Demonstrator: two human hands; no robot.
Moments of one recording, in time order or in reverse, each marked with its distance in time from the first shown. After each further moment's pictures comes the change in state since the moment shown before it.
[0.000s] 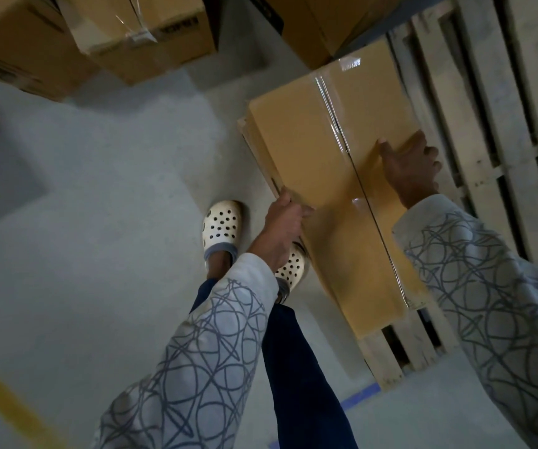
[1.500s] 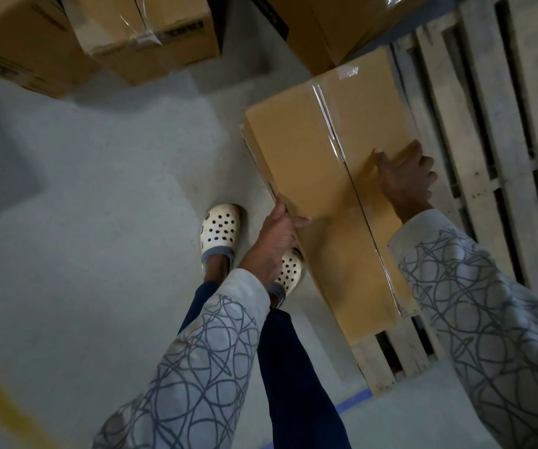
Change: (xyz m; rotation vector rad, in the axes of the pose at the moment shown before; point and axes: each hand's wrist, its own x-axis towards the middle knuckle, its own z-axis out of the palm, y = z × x) left_hand -0.006 -0.005 -0.010 -0.109 -0.064 -0.018; right_hand 0.001 -0.009 0.007 -0.017 0.016 -0.012
